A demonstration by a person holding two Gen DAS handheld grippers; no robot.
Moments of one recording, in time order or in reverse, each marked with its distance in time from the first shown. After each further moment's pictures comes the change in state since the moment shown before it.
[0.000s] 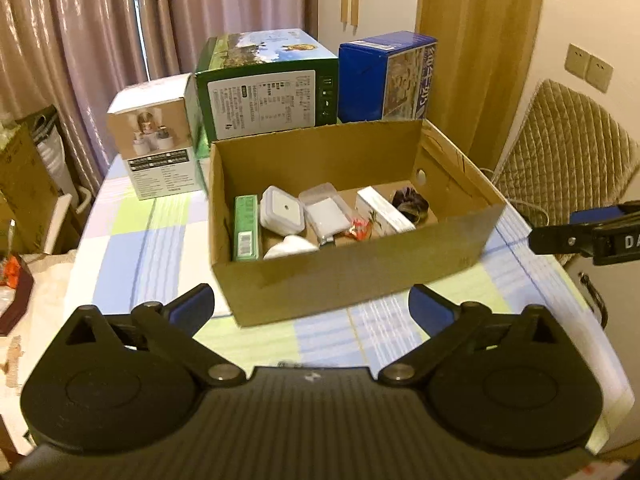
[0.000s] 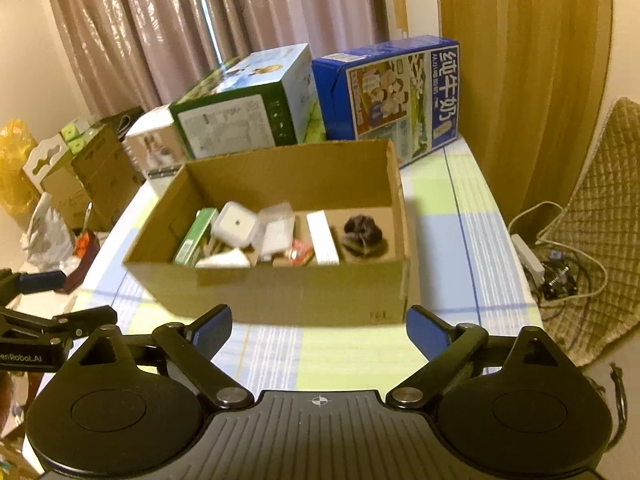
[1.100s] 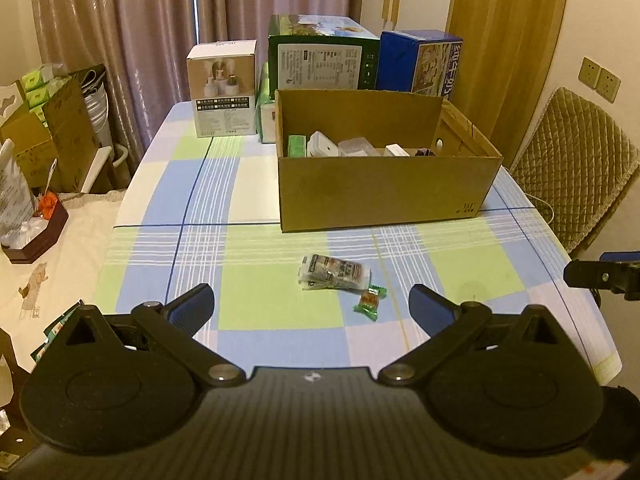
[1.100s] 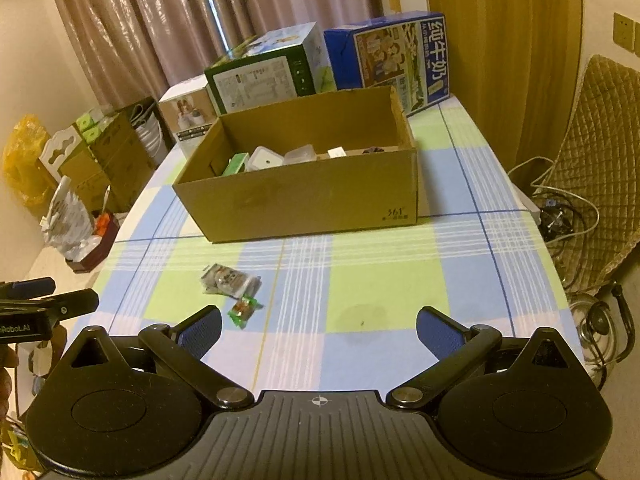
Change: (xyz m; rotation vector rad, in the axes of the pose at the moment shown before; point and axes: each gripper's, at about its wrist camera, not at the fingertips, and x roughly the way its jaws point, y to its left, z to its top) left arm -0.090 0.023 -0.096 -0.128 0.021 0.050; right arm -0.064 0.036 -0.099 0.056 0.024 0.015
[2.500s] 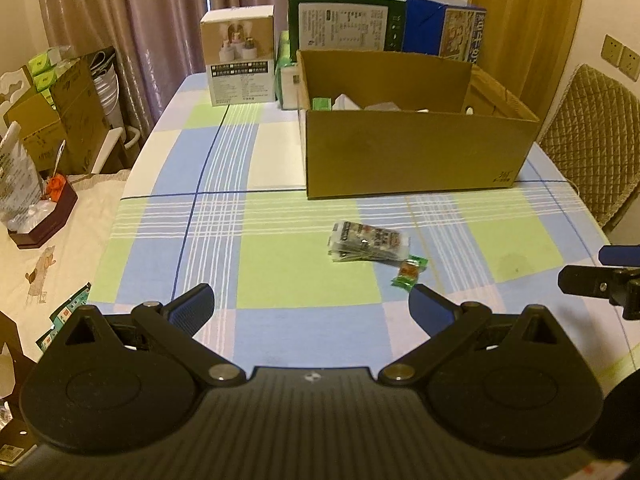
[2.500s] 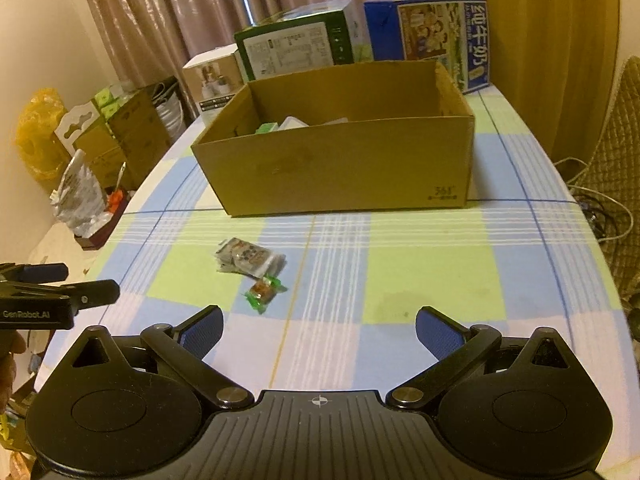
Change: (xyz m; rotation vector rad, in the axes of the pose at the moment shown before) left arm 0.047 0.022 -0.027 0.004 0.057 0.052; right arm 0.060 0.022 -0.027 -0.059 0.006 0.048
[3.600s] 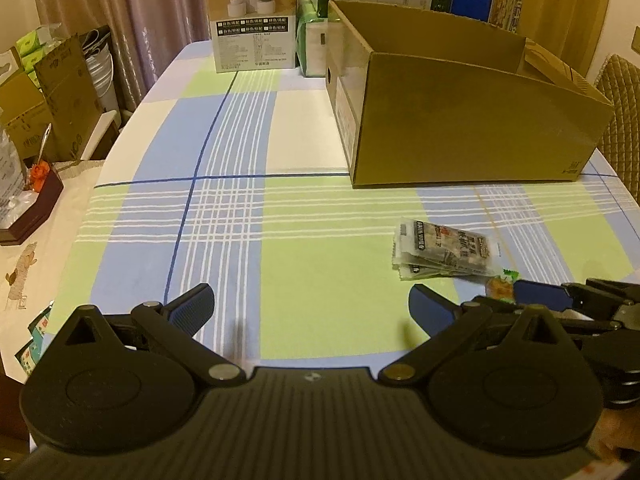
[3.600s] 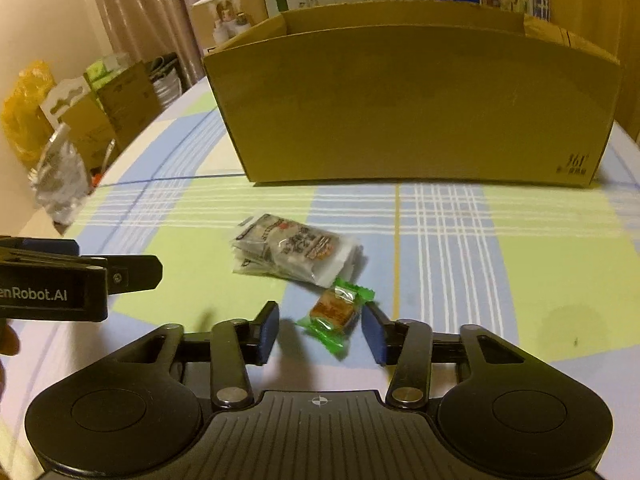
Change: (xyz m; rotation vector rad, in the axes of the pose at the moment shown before) left arm 0.111 0.043 0.003 -0.008 0.034 -0.002; right arm 0.154 0.065 -0.017 -0.047 0.014 -0.040
